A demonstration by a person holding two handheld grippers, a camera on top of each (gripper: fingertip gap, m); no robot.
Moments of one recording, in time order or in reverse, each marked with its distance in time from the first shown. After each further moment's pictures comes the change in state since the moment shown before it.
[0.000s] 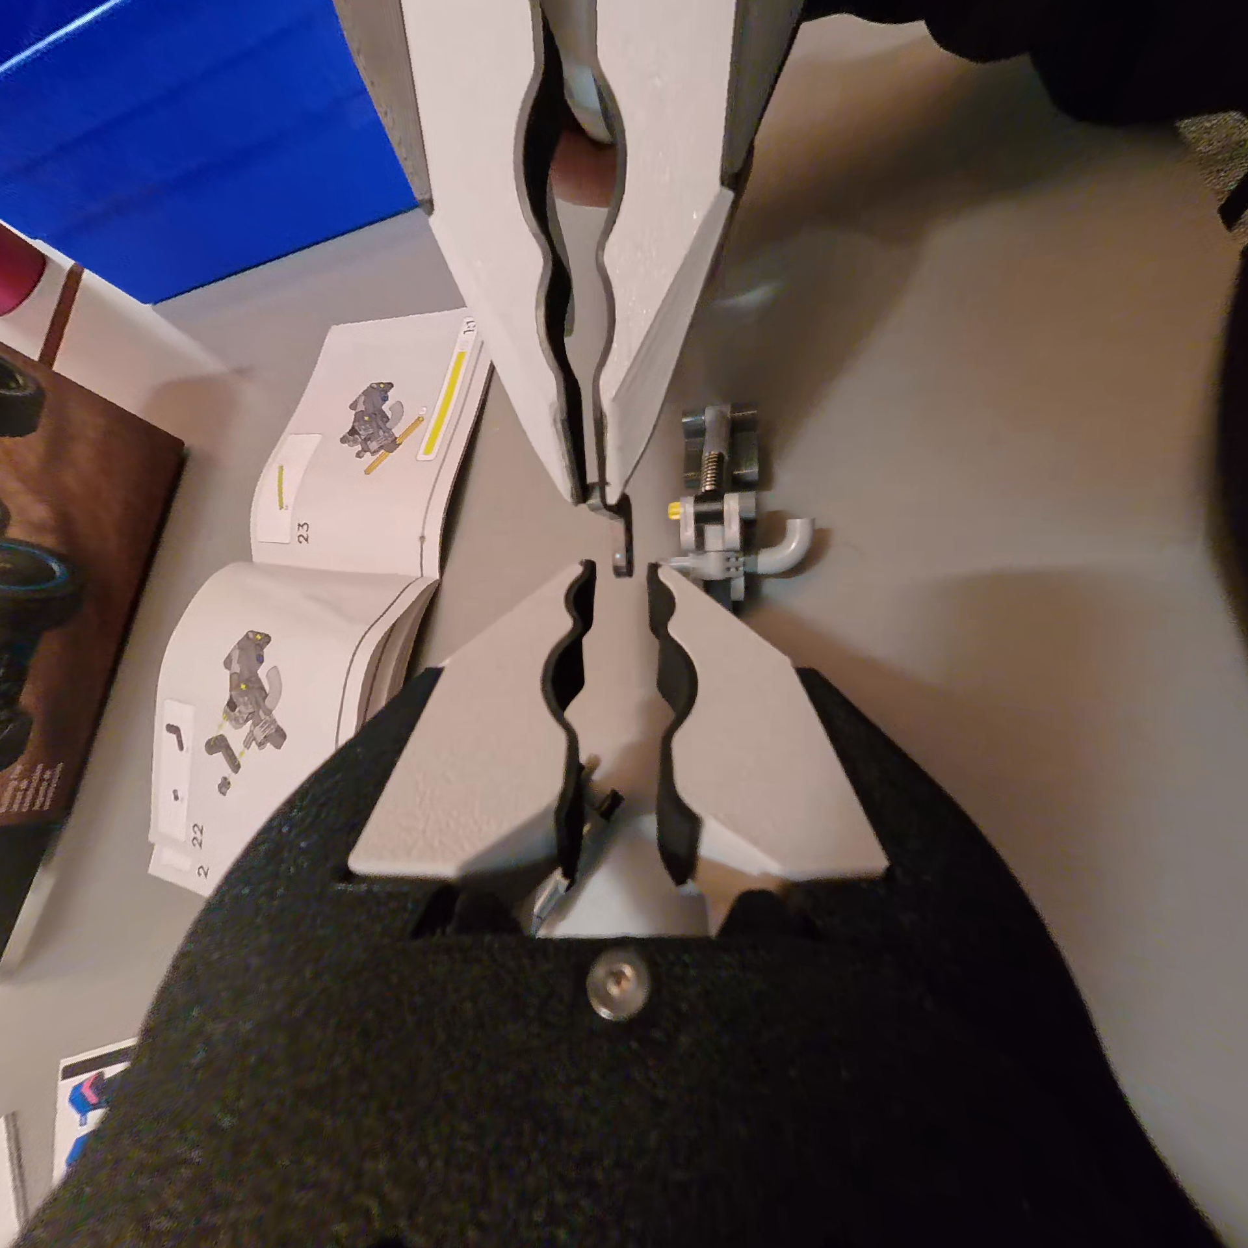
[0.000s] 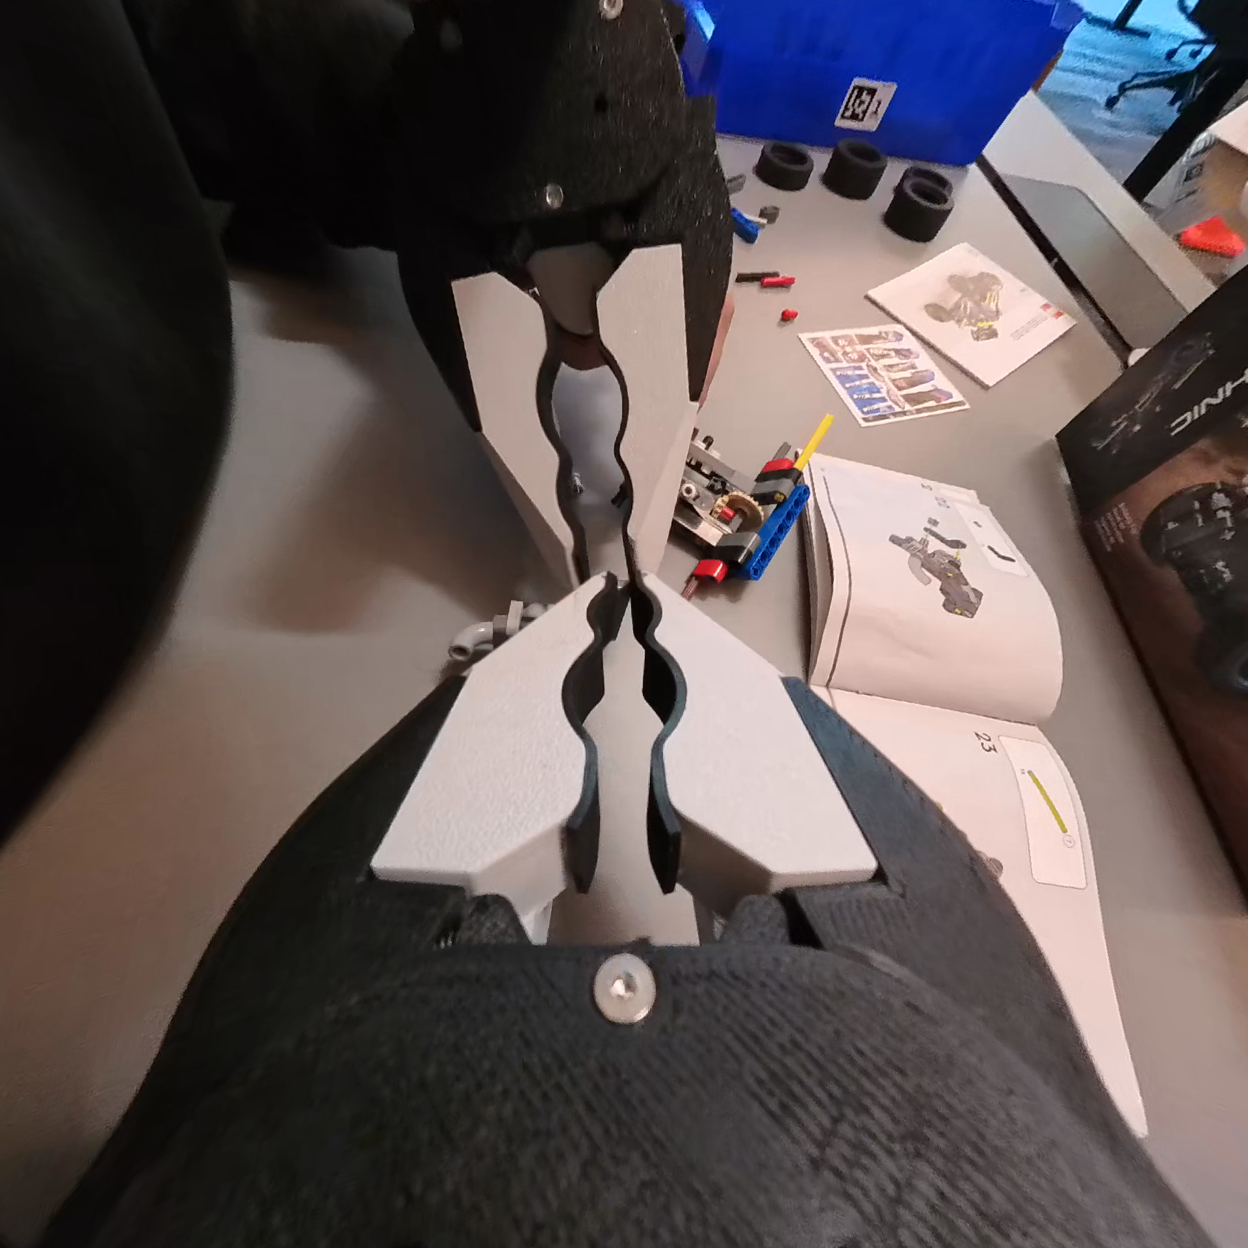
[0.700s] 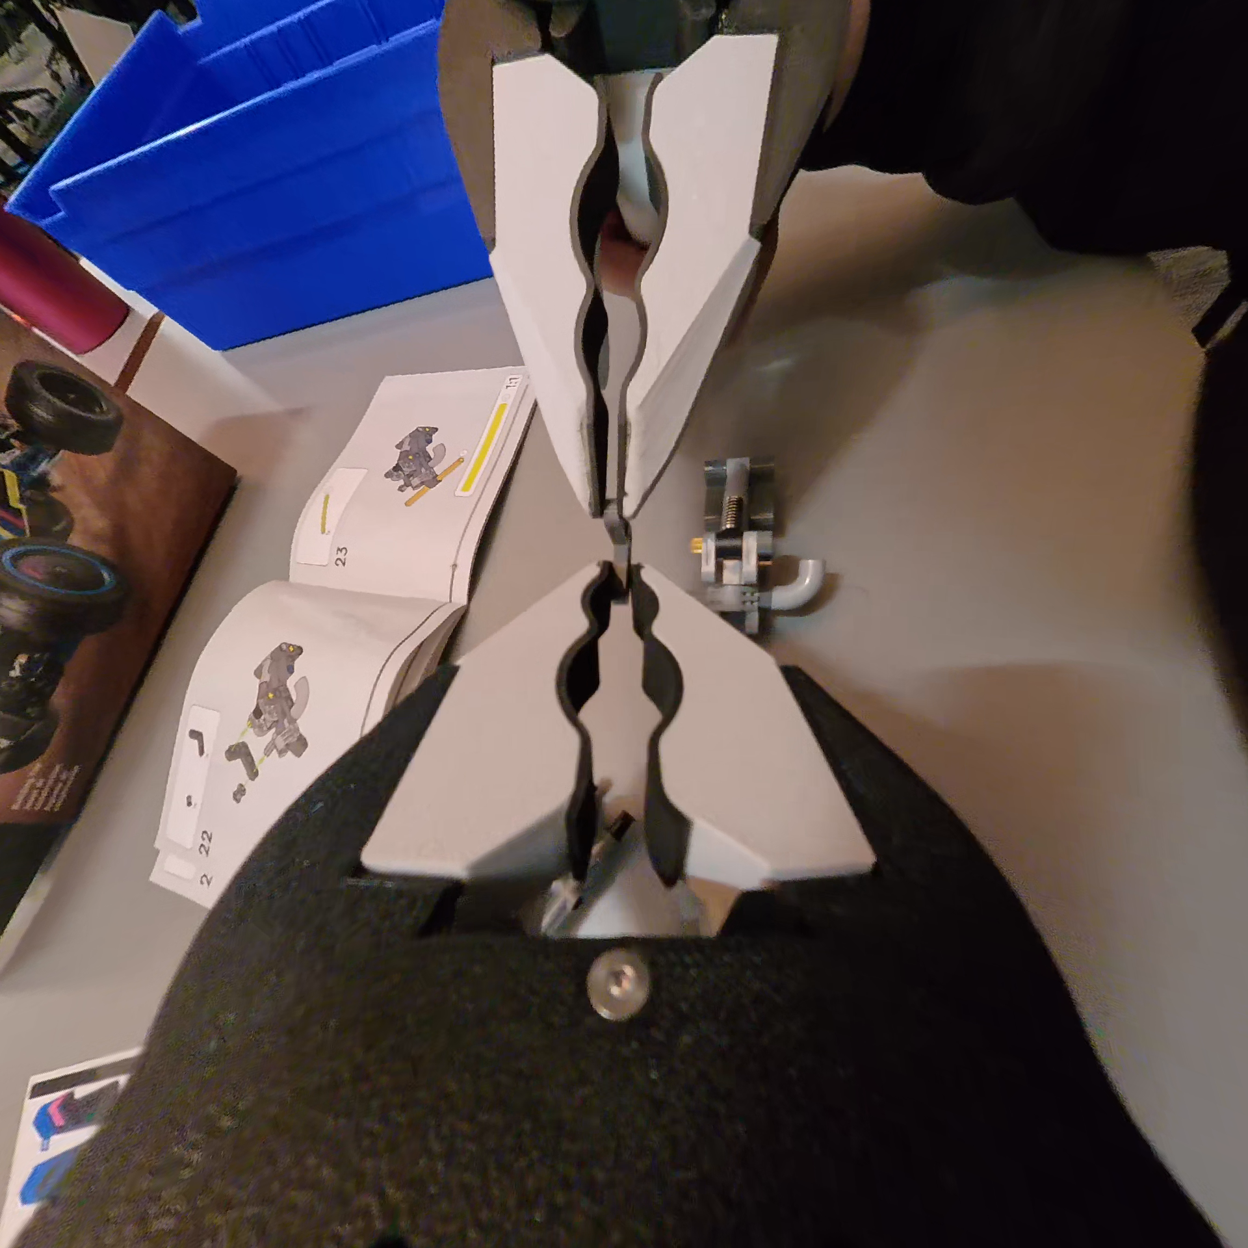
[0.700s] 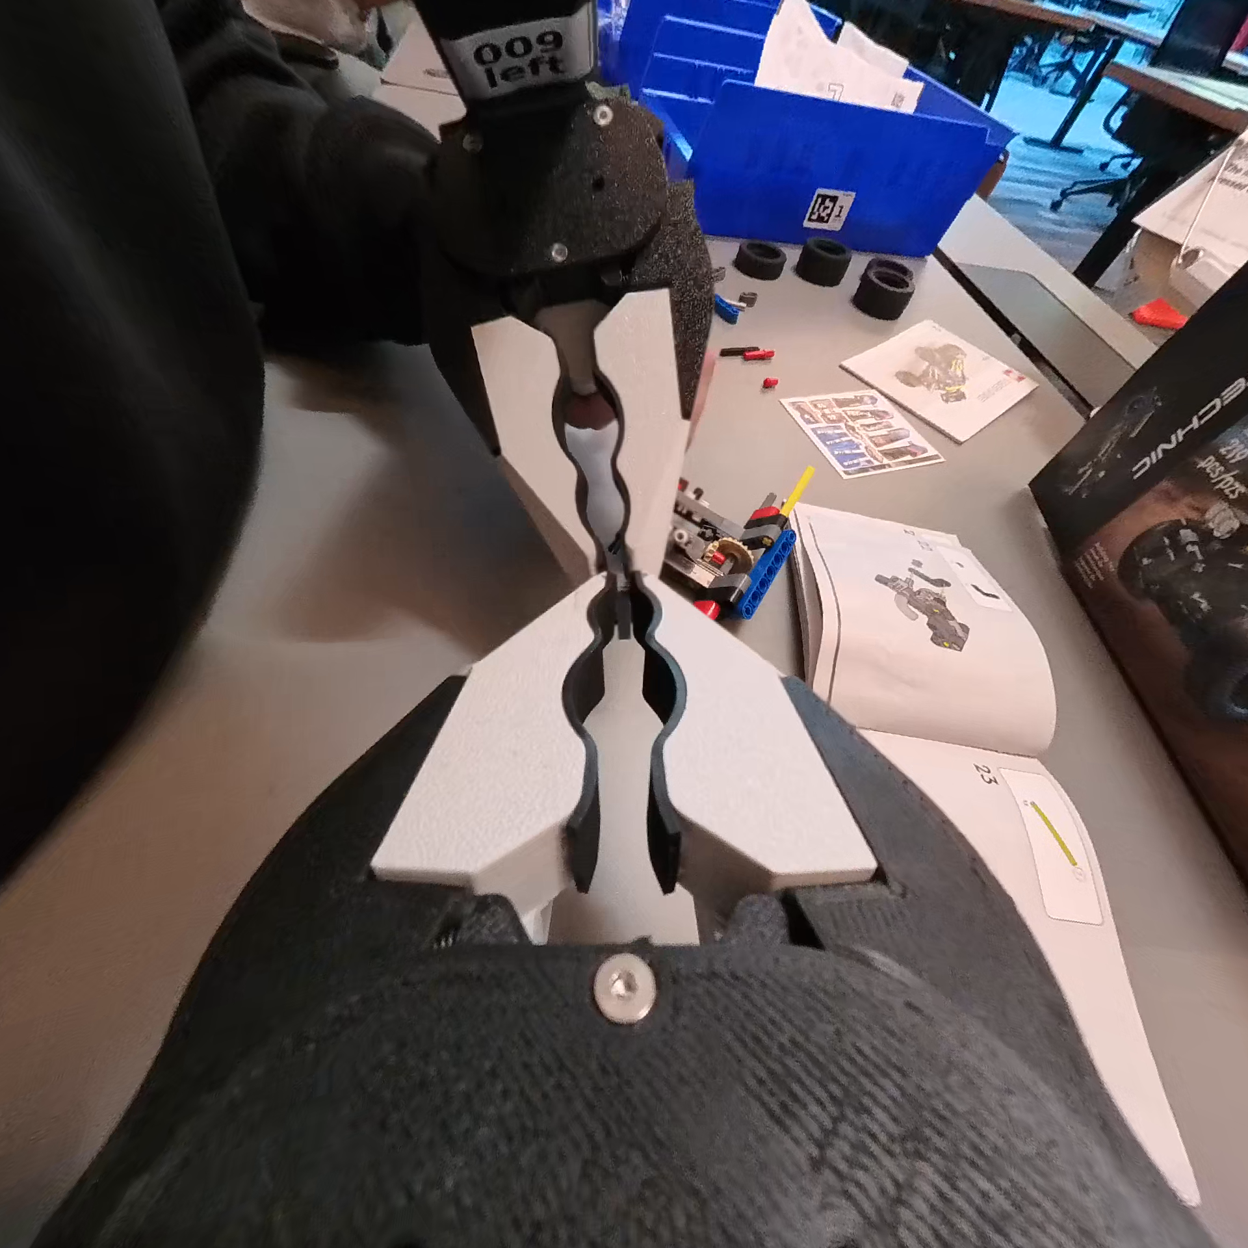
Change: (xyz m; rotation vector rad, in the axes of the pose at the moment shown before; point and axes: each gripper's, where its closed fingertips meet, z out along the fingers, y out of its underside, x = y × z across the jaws) left arm -0.008 -0.012 -0.006 0.108 -0.038 -0.039; right arm 0.002 -0.012 -0.003 0.120 0.006 0.019
